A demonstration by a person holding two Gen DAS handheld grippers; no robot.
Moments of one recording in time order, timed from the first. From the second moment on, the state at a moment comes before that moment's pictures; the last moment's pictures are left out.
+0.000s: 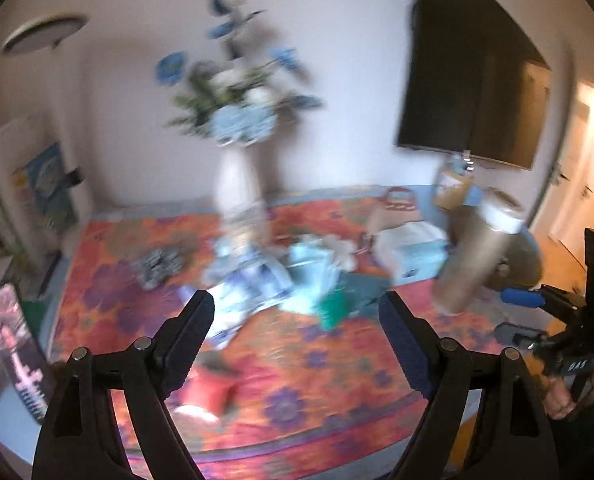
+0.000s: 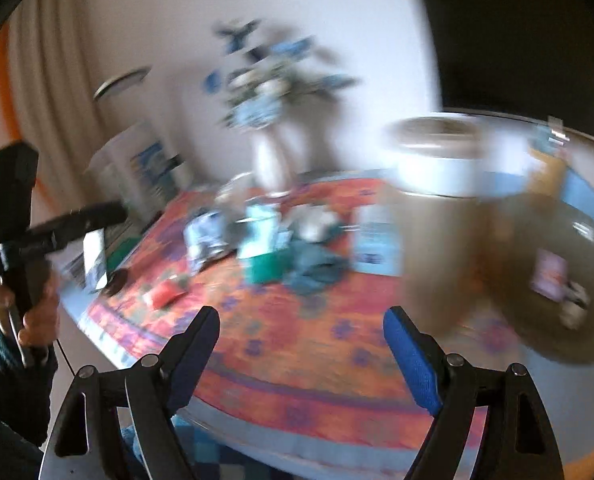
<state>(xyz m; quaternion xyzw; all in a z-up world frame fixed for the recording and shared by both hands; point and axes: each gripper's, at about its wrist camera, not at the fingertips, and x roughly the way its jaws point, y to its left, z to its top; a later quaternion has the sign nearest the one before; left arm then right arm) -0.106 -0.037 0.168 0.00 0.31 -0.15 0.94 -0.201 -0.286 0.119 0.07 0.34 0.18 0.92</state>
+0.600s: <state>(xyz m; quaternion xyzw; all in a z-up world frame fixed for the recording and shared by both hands) -0.060 0.046 0.029 -0.03 0.41 -0.12 0.90 -0.078 -0.178 0.012 0.09 0.45 0.20 0.87</state>
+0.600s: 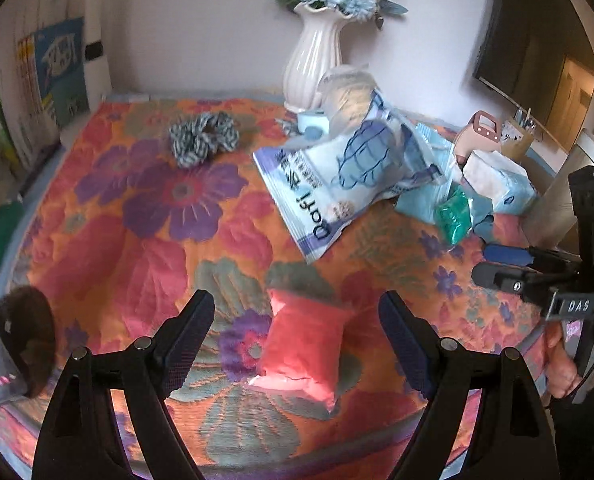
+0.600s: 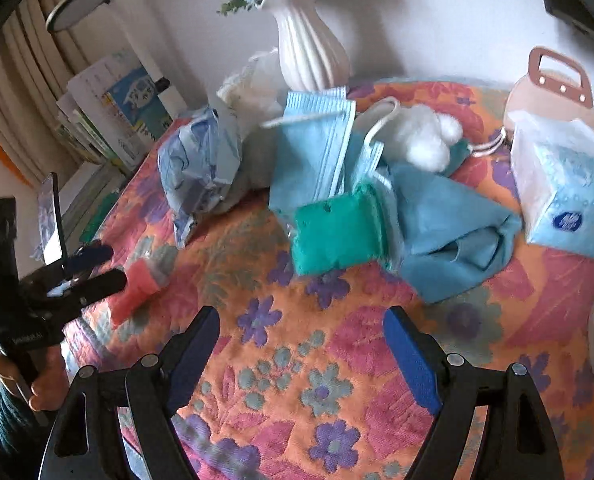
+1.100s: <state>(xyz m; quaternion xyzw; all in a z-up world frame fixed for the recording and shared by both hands) -0.056 0.031 0.012 0.00 0.43 -0.12 0.89 -0.026 -0.200 0.008 0.28 0.49 0.16 0.81</state>
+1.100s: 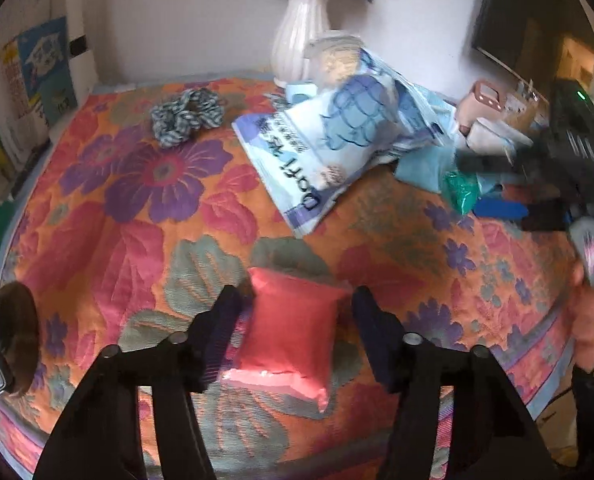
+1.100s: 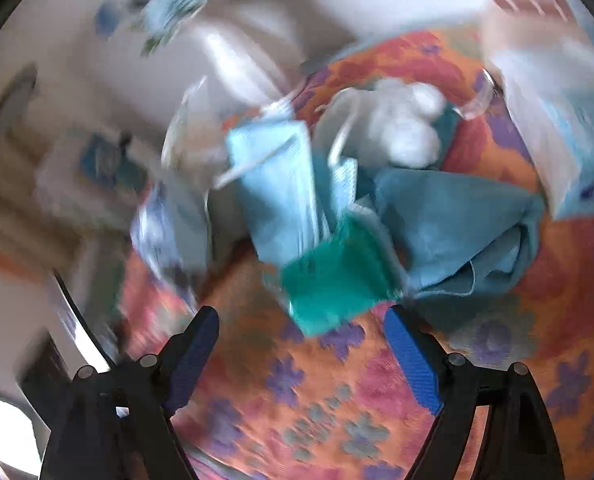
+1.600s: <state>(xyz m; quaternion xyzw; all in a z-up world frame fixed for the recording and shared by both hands) -0.061 0.042 0.013 -0.02 0.44 -0.15 0.89 -0.034 -0.189 0.006 0.25 0.46 0.12 0.85</state>
